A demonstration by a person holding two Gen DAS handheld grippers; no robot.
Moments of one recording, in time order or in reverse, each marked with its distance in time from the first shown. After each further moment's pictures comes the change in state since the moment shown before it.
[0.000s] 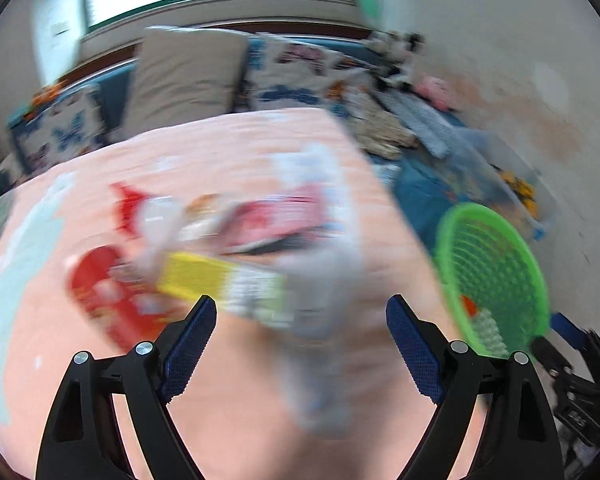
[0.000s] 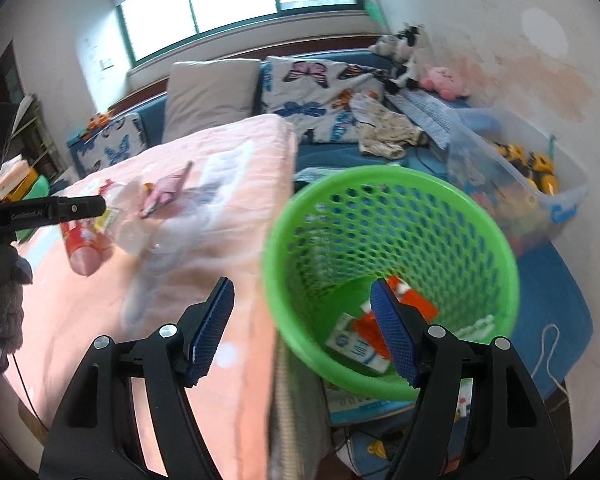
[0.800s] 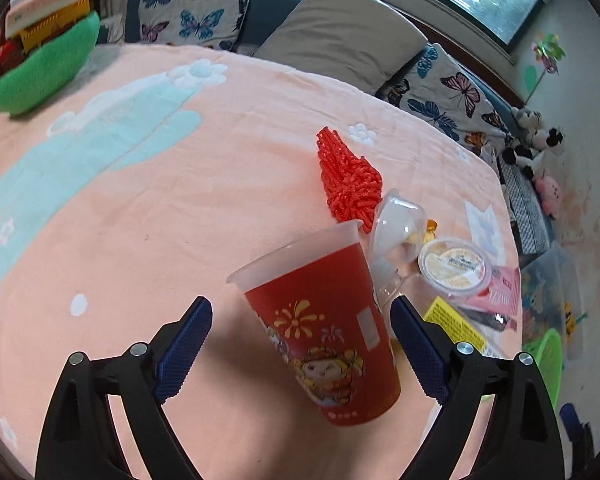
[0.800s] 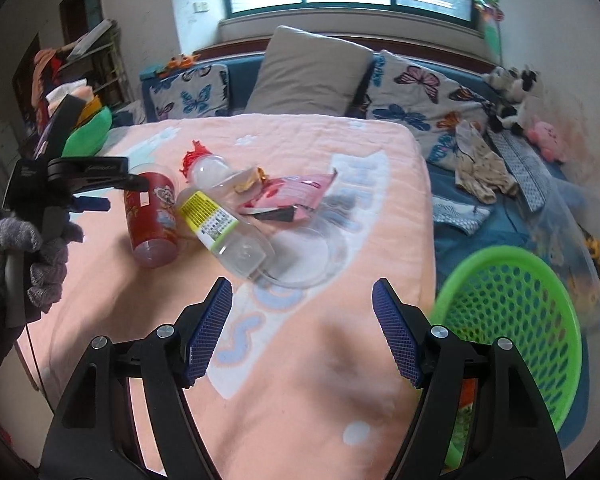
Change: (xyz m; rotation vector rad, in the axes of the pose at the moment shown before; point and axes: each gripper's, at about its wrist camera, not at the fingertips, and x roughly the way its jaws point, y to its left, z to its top) left arm 0.045 0.187 -0.005 -0.514 0.087 0.098; right arm 0.055 0.130 0.046 -0.310 0.069 0.170
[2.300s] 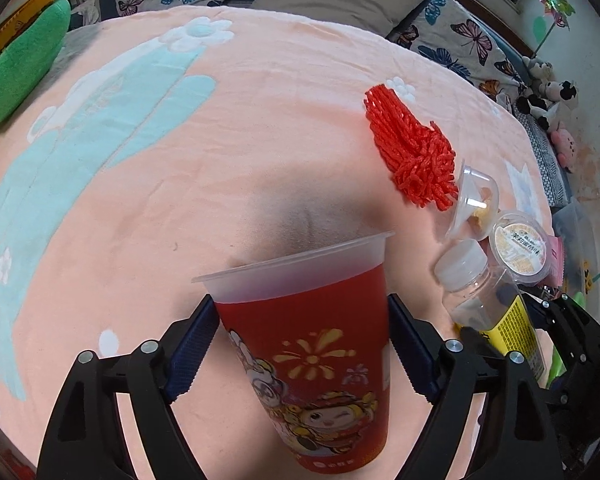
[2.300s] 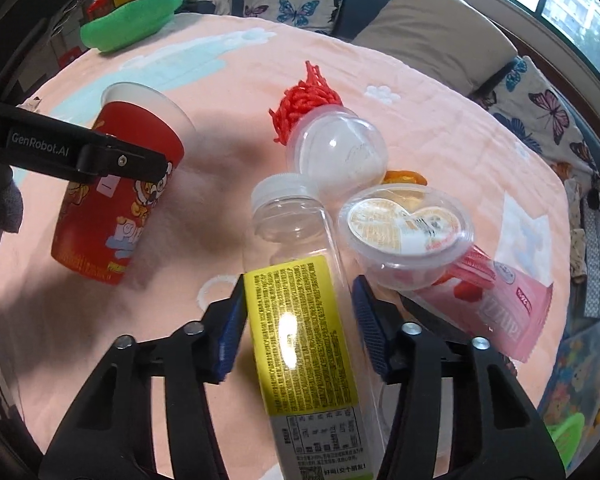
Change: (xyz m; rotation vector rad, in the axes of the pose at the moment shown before) left arm 0.039 0.045 0.025 0.111 0.198 0.039; right arm 0.170 0.111 0.058 -0.376 0.257 0.143
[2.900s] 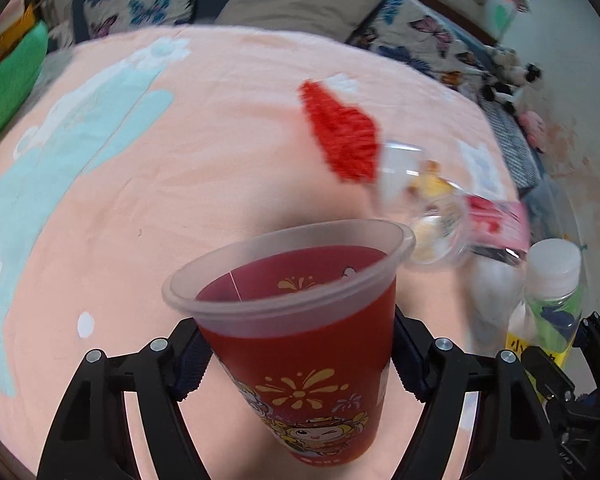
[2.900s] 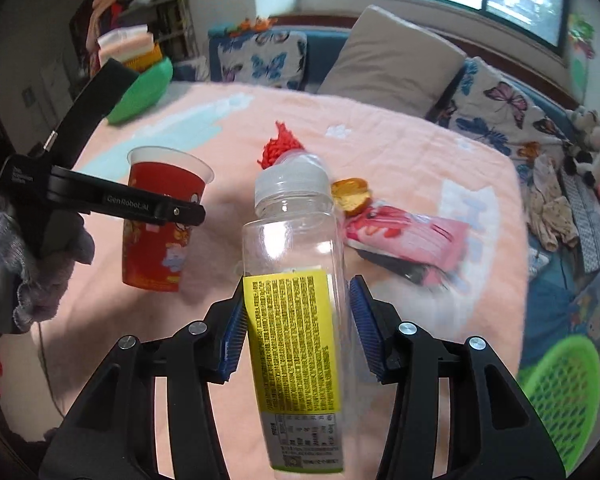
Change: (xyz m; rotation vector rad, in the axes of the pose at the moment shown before) left arm -0.031 -0.032 -0.039 0.104 -0.064 -0.068; right arm -0.109 -0.013 -0.055 0.177 -0.197 0.007
